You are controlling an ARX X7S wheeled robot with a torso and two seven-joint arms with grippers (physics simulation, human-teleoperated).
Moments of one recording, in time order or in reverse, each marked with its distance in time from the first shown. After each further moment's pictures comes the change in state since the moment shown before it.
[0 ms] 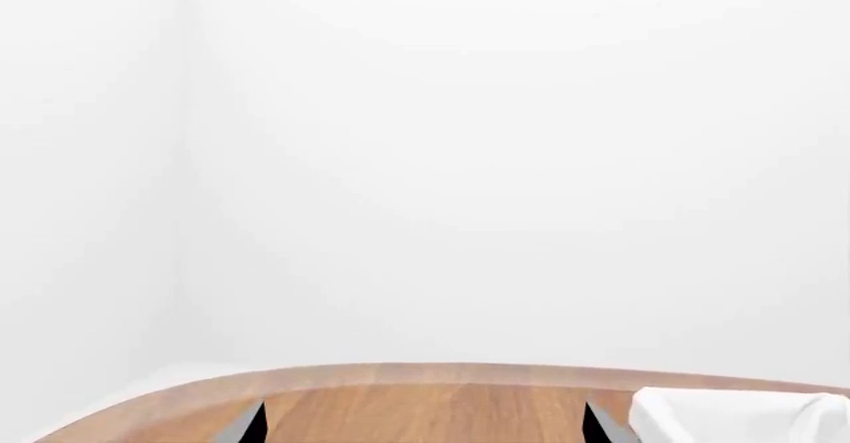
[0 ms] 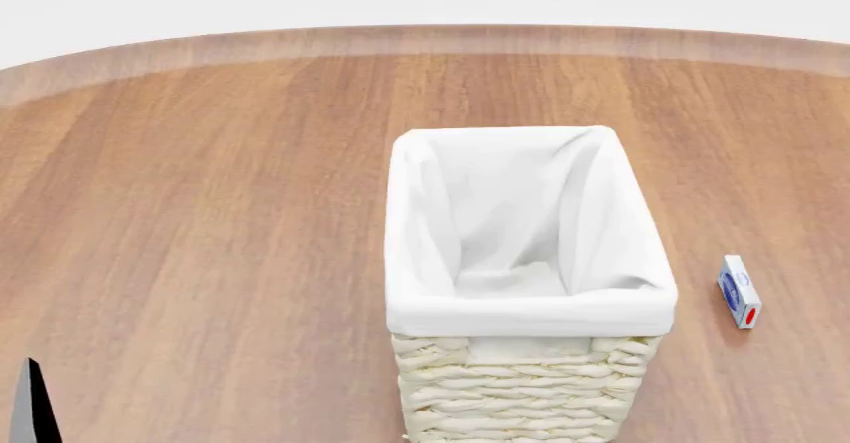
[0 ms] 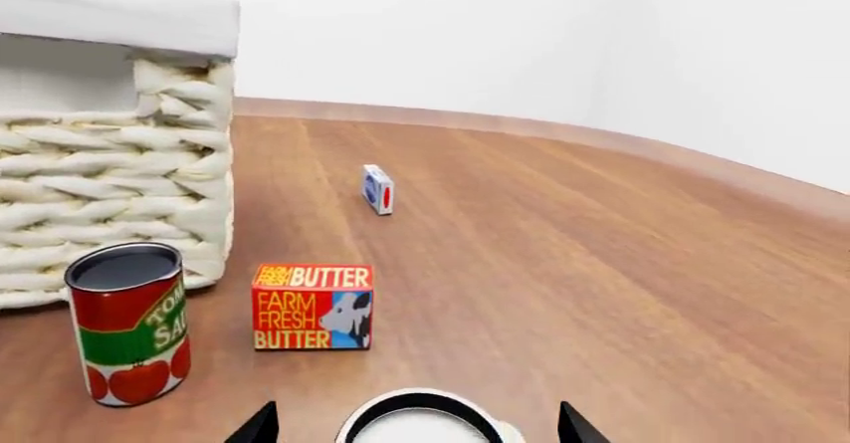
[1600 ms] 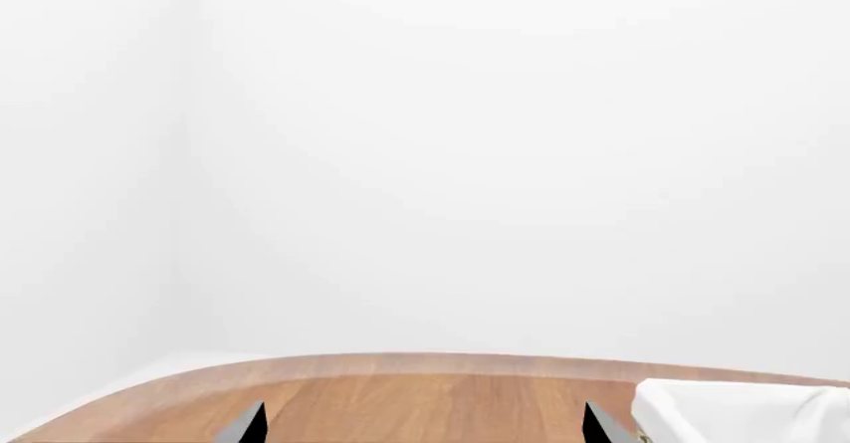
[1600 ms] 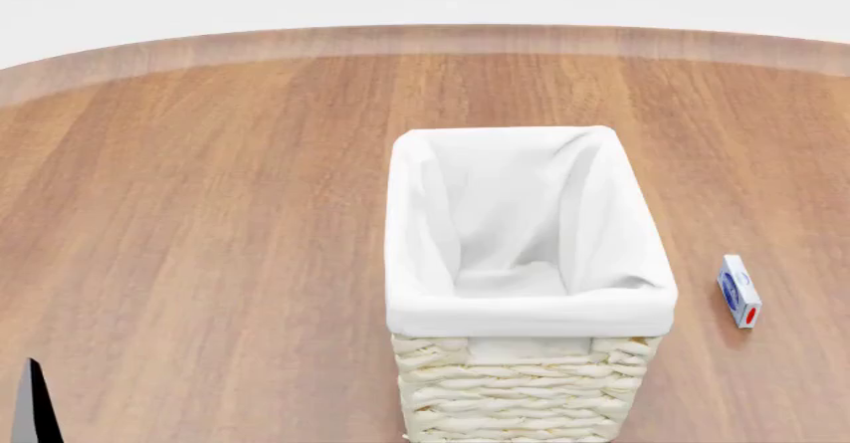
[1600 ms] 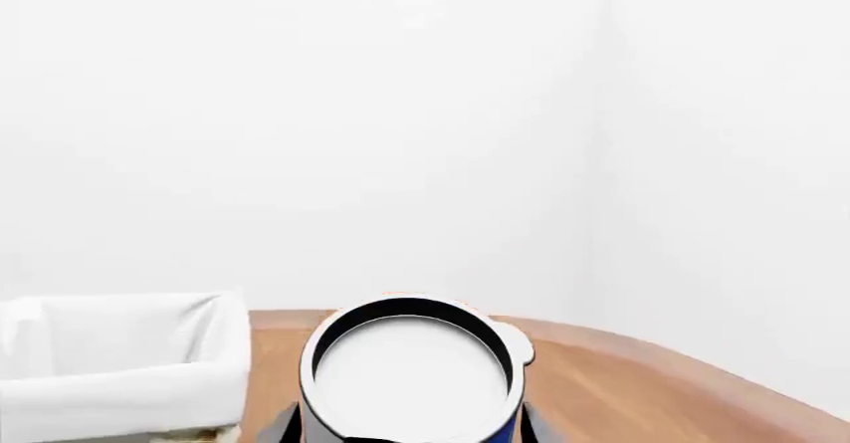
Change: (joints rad) left arm -0.012 -0.030 0.009 -0.016 -0.036 0.001 -0.032; right arm -0.325 0.158 0.619 -0.851 -0.151 0.429 -0.021
